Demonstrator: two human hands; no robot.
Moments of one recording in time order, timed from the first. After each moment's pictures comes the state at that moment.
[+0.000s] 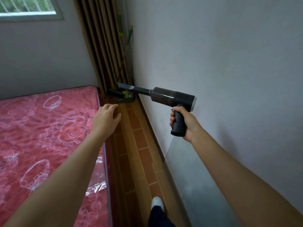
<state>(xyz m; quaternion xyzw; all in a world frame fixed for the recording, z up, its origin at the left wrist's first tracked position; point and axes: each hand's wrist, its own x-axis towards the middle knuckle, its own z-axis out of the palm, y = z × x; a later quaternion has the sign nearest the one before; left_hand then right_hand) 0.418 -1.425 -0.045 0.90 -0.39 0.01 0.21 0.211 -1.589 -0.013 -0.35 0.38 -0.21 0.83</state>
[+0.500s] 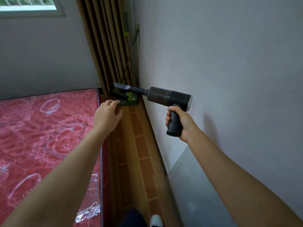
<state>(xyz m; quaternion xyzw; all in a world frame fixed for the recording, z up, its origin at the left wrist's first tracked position) 0.518 -1.530 -0.044 0.91 -0.37 0.02 0.20 0.327 -1.687 -0.014 -0.35 0.38 -0.17 0.84</state>
